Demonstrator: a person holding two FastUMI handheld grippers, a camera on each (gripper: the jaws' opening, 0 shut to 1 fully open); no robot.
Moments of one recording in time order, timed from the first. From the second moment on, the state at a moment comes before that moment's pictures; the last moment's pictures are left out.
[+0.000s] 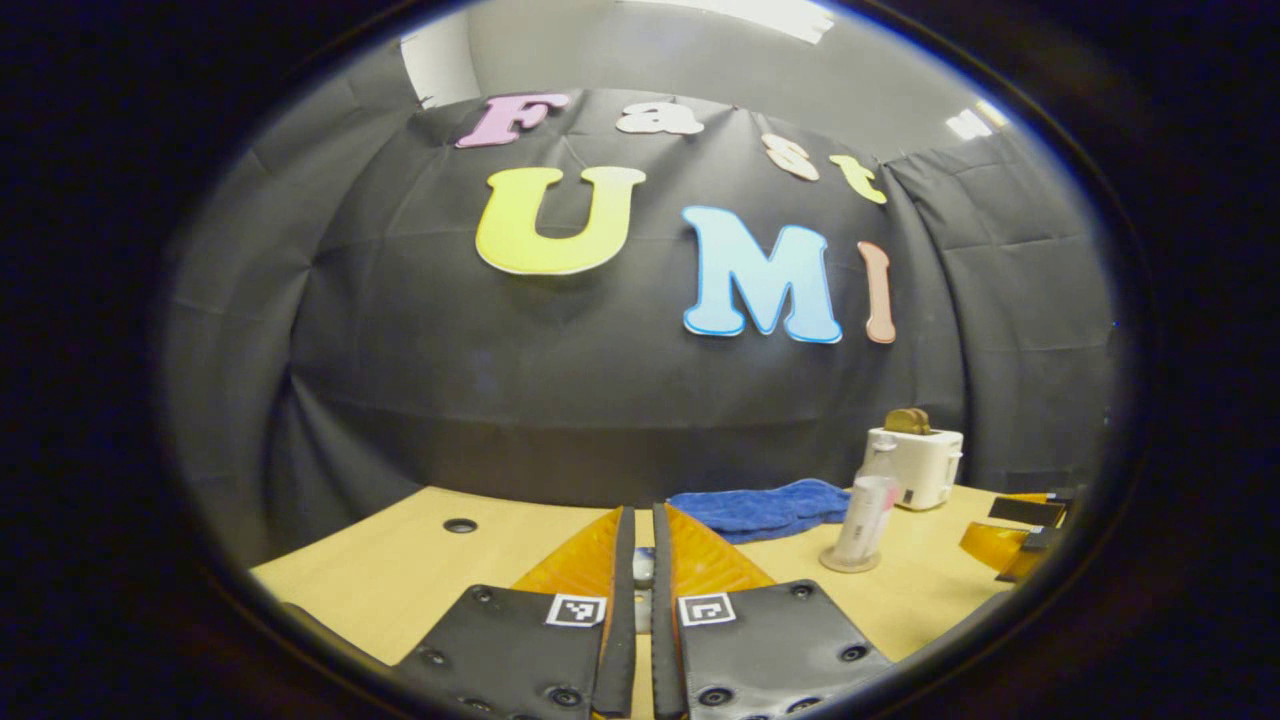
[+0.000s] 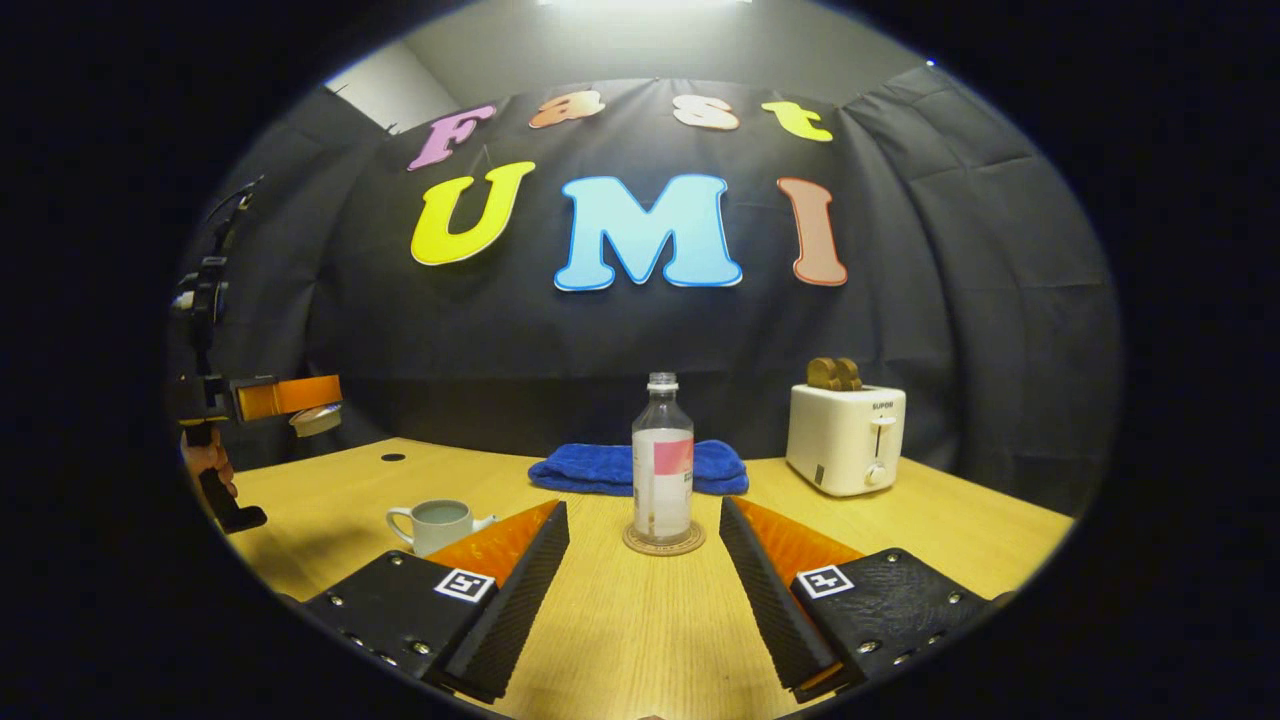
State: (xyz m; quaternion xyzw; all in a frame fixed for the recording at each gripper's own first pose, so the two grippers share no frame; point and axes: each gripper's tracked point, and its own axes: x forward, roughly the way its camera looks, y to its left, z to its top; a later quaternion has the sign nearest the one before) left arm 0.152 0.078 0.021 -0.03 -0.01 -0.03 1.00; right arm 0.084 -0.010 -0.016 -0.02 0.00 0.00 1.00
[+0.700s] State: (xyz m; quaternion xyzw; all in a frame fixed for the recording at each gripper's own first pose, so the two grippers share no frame) left arm 0.196 -0.019 -0.039 0.01 0.06 -0.07 1.00; right arm 0.075 0.000 -0.013 -0.01 -0.01 0.01 1.00
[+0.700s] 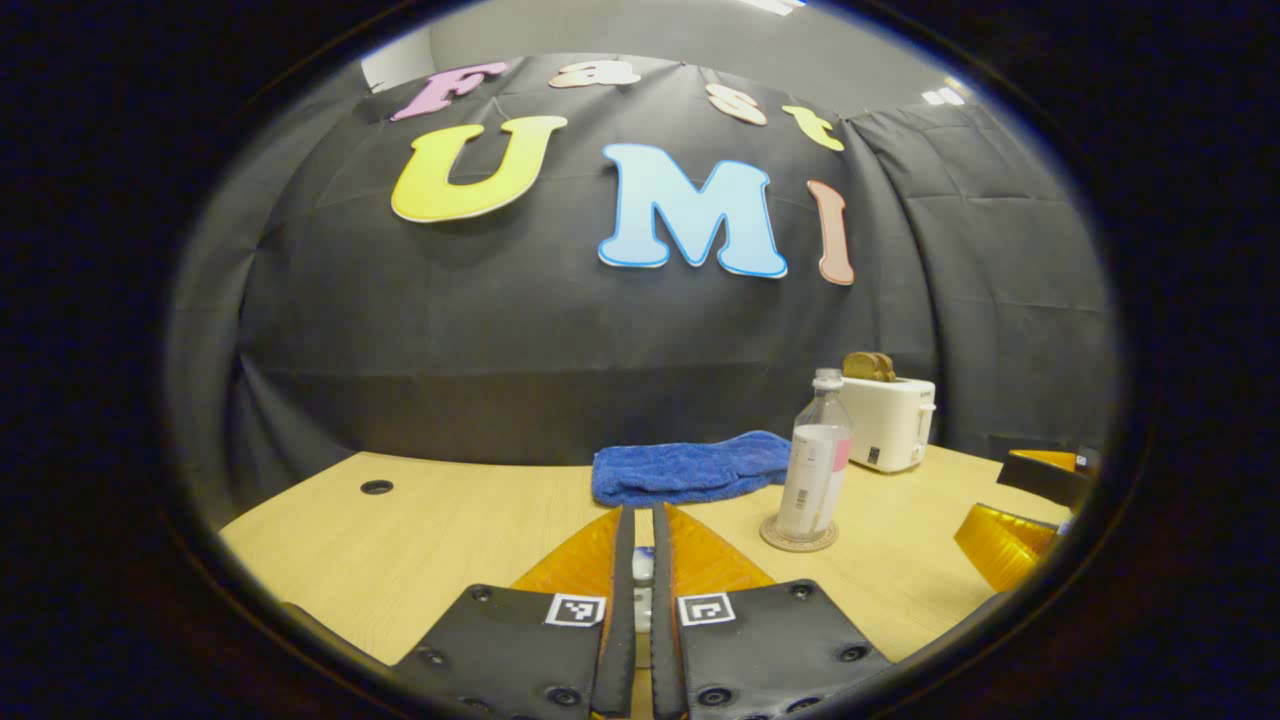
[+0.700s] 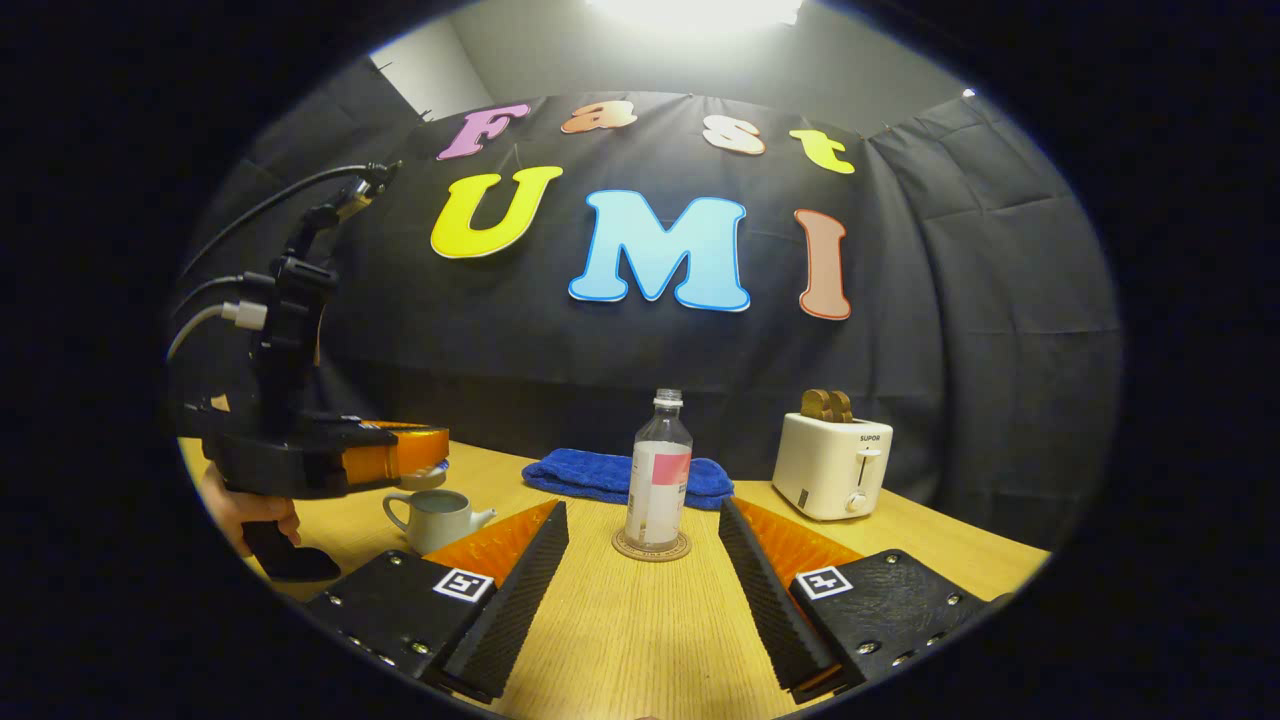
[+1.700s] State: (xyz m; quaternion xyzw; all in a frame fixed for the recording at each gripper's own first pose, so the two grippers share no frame) left arm 0.225 -0.018 -0.080 0.01 0.09 -0.05 0.99; right arm 0.080 -0.011 -0.021 0.03 0.01 0.01 1.00
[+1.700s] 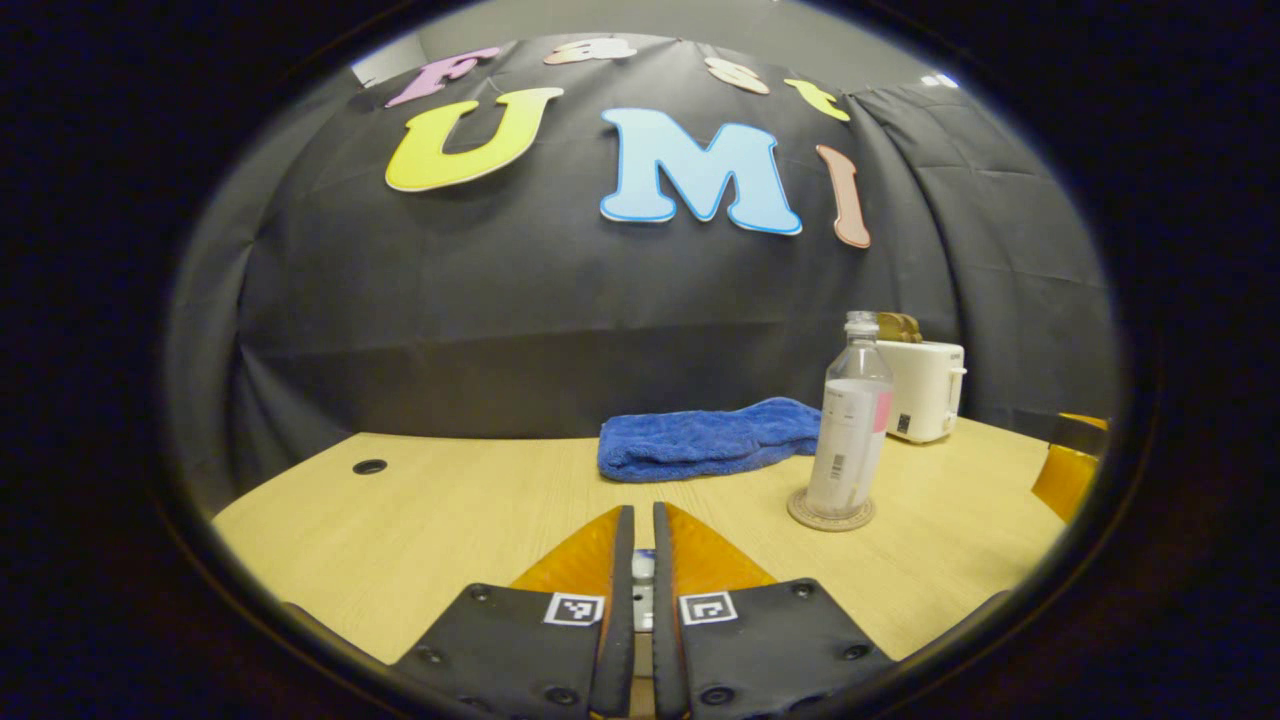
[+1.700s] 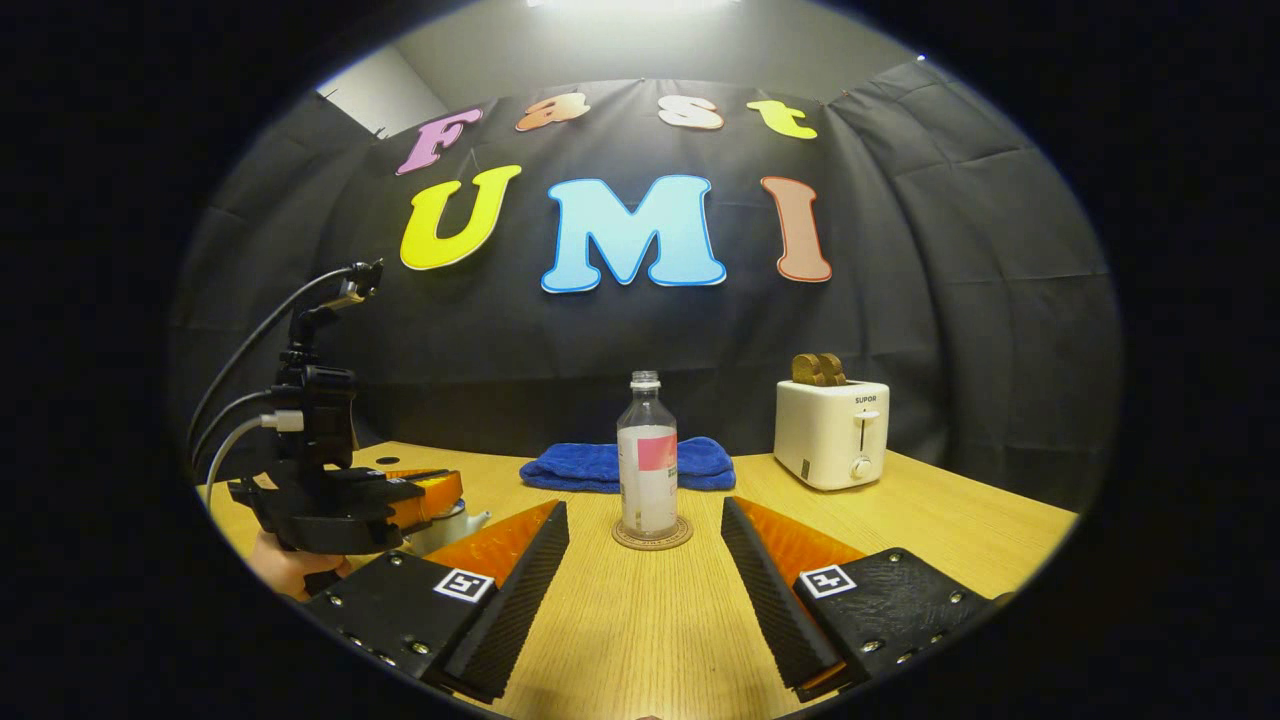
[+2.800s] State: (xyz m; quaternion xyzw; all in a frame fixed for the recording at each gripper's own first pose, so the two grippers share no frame) left arm 0.085 -0.001 -0.031 -0.02 0.04 -0.04 1.00; right arm 0.049 0.007 -0.030 -0.01 0.00 0.01 1.00
